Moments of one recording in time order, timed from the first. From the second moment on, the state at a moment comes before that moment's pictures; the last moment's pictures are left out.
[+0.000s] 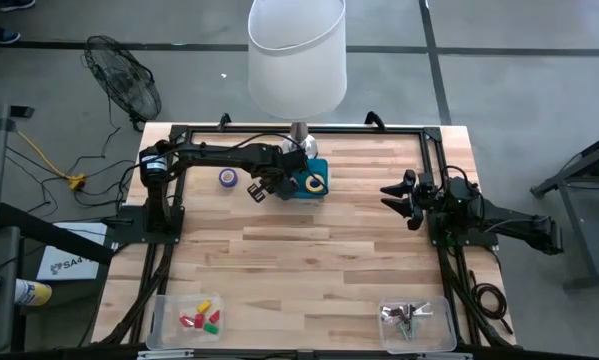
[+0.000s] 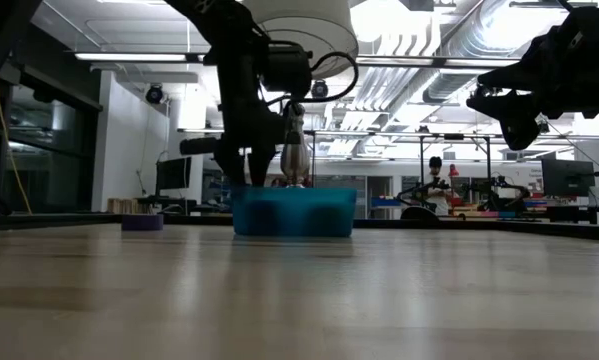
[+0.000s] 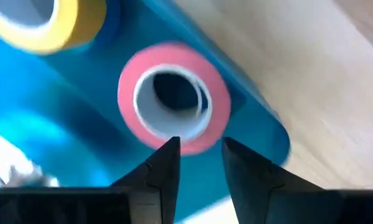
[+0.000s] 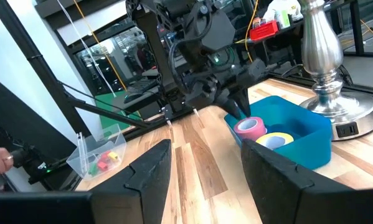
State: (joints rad) left arm 0.27 1.88 1.41 -0.84 -0.21 1.16; right arm -0.28 0.03 0.01 0.06 -0.17 0.41
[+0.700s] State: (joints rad) left arm 0.32 1.81 1.65 -1.25 -0.26 0.84; right arm -0.28 0.03 0.01 0.06 -0.17 0.41
